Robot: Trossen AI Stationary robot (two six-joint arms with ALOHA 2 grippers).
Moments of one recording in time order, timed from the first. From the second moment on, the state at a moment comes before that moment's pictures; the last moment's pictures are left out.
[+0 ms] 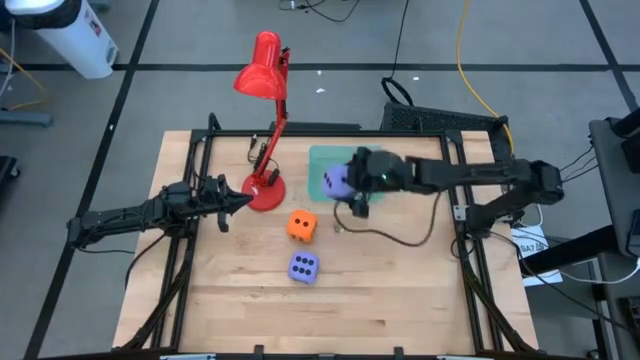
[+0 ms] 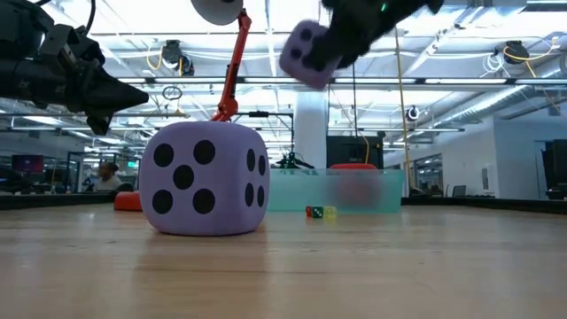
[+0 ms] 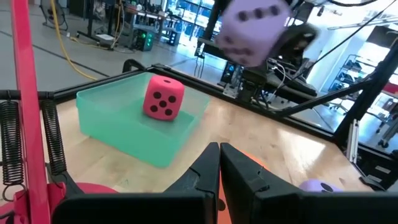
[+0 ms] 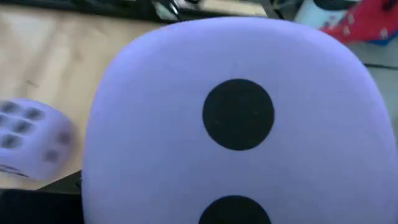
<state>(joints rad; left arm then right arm) 0.20 0.09 0.02 0.03 0.02 -0.31 -0.14 1.41 1.09 -0.22 0.06 -0.18</state>
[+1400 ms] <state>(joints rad) 0.20 0.10 0.02 0.01 0.02 -0.29 -0.34 0.95 0.98 -0.17 -0.11 -0.12</state>
